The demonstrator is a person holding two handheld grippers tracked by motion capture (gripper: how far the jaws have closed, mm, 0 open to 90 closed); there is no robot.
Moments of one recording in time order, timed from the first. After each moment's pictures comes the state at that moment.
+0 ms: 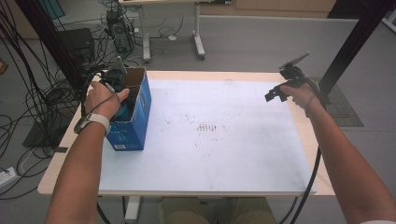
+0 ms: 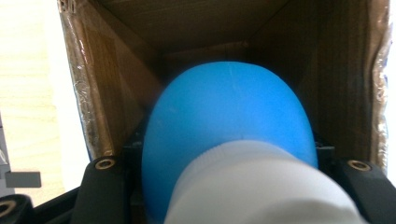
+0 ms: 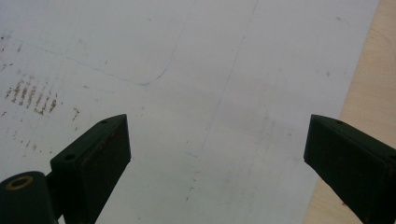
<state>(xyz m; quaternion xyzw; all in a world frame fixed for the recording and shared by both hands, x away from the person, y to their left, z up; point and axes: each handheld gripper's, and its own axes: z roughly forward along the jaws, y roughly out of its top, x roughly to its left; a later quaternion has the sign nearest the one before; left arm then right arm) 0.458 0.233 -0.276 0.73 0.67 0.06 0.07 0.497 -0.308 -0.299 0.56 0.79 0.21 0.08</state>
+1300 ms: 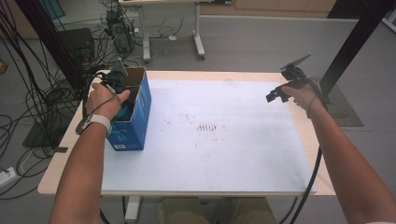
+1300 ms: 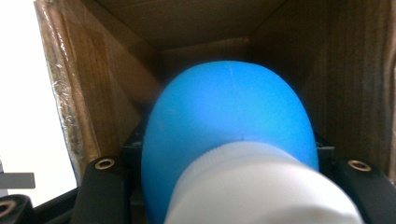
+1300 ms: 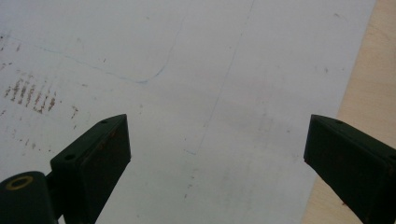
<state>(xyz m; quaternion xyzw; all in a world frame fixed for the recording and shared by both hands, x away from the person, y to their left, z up) 0.460 0.234 -0.282 0.74 0.67 0.06 0.06 0.494 -0.313 -0.300 0.56 0.79 0.22 0.08</state>
